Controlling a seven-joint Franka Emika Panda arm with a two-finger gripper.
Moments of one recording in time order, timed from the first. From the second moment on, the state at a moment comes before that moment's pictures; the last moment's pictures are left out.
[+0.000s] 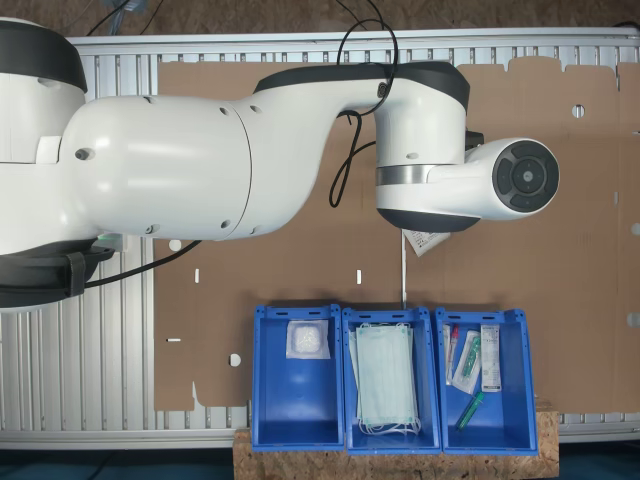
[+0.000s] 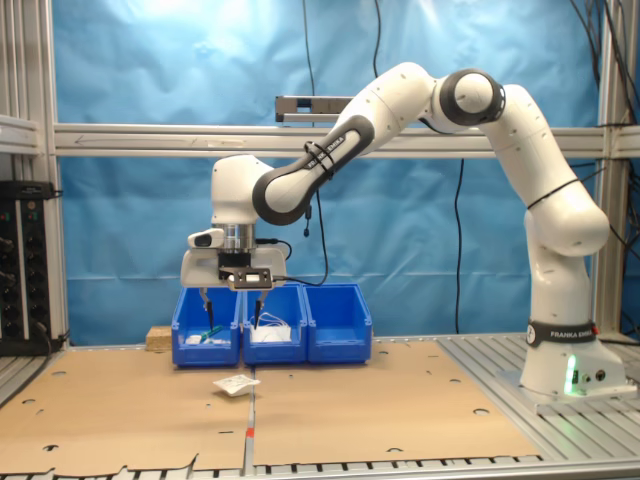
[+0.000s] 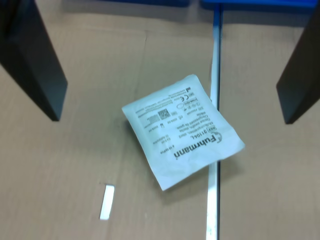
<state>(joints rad) -0.15 0.48 0.12 -1.78 -0.03 2.28 -0.88</state>
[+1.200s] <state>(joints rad) -0.19 0.55 0.11 -1.78 -0.03 2.33 -0.88</state>
